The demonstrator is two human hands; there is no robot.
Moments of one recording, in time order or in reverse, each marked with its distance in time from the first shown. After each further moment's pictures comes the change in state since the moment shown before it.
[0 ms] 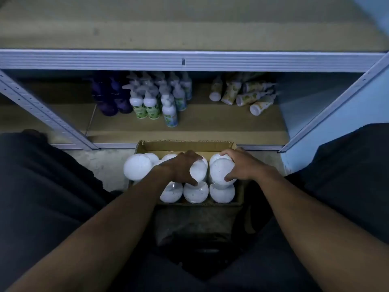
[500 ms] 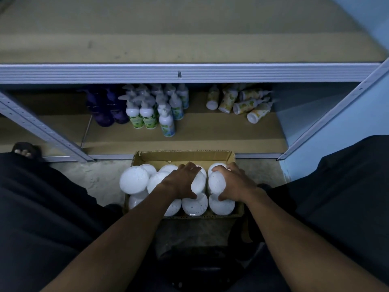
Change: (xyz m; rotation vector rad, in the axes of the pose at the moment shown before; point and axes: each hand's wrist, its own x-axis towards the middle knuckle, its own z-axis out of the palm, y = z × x) left_hand 0.014 -0.002 0.023 0.247 0.027 -0.018; right_hand 0.006 -0.003 0.035 -0.129 0.030 0.049
